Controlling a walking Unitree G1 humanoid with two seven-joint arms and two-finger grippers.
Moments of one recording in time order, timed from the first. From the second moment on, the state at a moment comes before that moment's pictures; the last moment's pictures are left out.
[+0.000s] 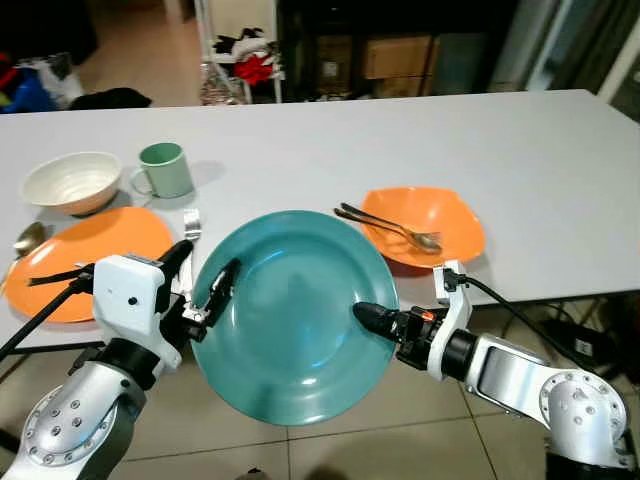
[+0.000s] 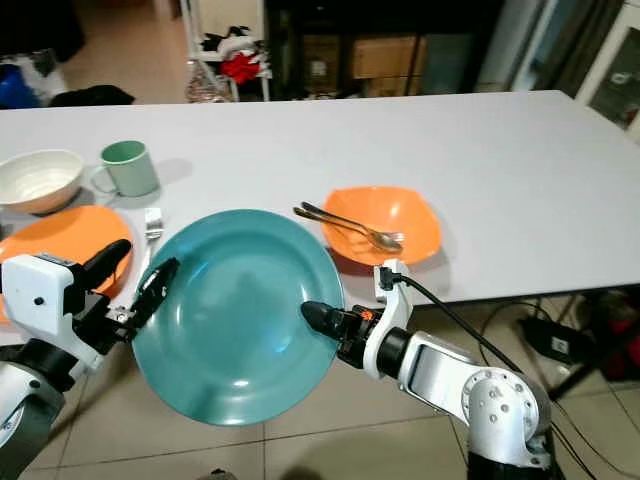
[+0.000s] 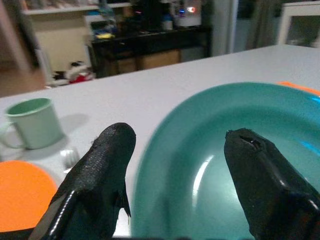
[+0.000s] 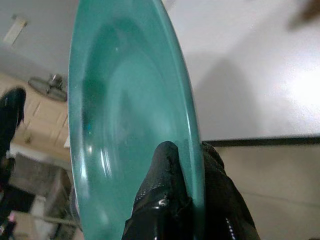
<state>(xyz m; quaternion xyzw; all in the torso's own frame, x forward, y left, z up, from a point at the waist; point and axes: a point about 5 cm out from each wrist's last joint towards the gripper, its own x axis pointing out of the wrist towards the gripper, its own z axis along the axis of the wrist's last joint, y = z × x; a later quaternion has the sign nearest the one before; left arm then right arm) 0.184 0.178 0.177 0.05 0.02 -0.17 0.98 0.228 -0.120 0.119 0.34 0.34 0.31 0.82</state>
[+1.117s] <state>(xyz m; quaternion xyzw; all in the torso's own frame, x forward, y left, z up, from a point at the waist) 0.161 0.170 0.172 0.06 0.08 -0.30 0.95 0.245 -0.134 0.109 0.42 0.41 0.23 0.78</state>
